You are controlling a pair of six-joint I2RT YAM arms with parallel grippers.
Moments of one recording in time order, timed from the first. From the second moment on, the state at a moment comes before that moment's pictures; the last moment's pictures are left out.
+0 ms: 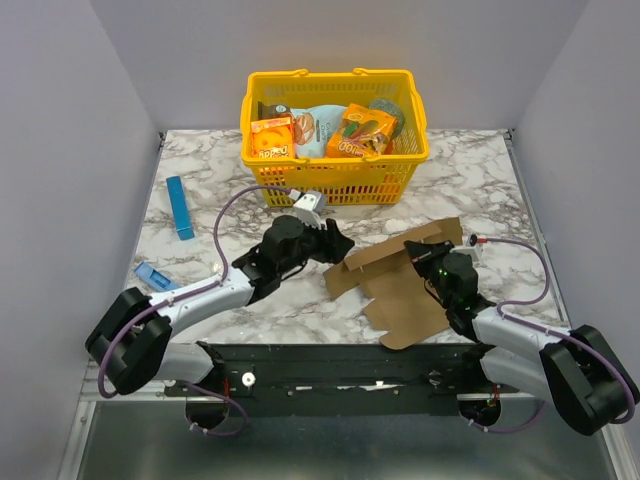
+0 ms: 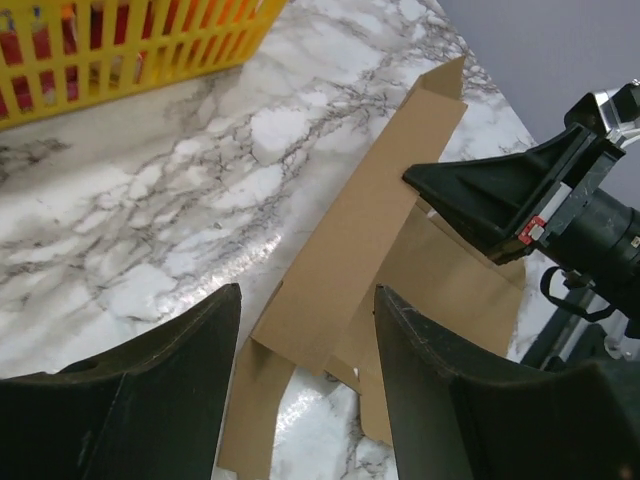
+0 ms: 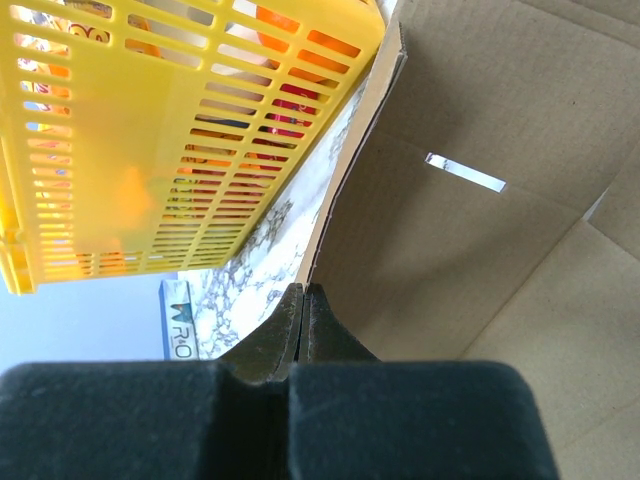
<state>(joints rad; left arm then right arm) -0.78 1.29 0.69 0.36 0.04 -0.47 0.46 1.08 0.17 0.66 0.29 1.16</state>
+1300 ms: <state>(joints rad) -0.87 1.18 0.63 0.27 0.10 -0.35 0.45 0.87 0.26 0.41 0.30 1.16</state>
